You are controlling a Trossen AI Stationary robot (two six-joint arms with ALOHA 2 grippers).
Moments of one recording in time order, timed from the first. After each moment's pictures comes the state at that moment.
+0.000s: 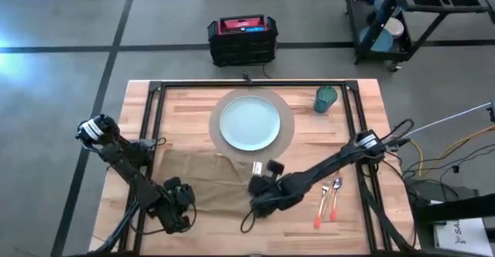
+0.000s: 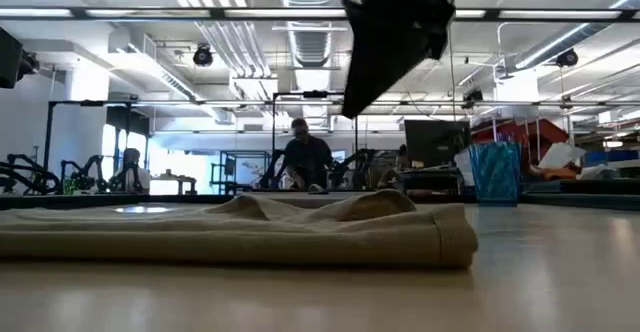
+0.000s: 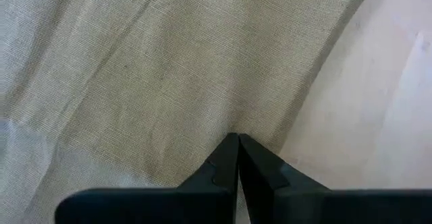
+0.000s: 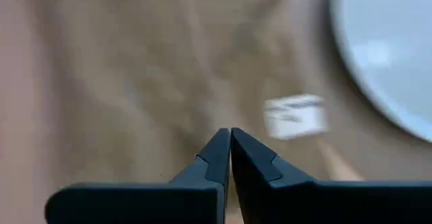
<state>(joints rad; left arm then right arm) -0.91 1.57 0.77 -0.60 -0.24 -1.24 0.45 2.06 1.64 -0.77 0.44 0.68</state>
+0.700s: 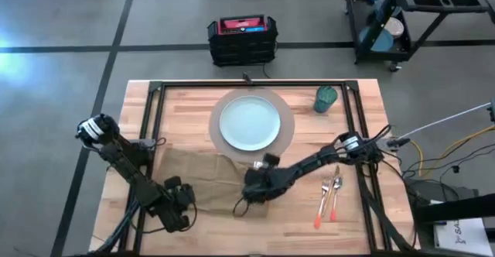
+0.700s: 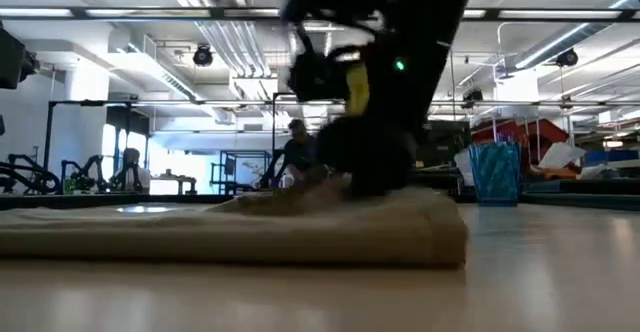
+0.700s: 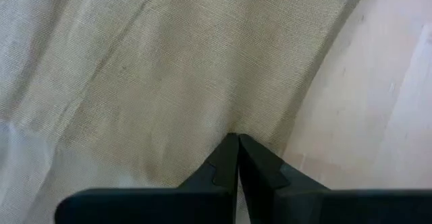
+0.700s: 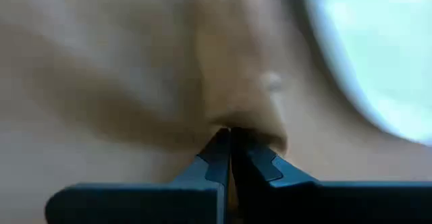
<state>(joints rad) -0.90 1.55 0.77 -0.61 -0.21 -1.21 0.31 2.18 1.60 -0.99 0.57 0.64</state>
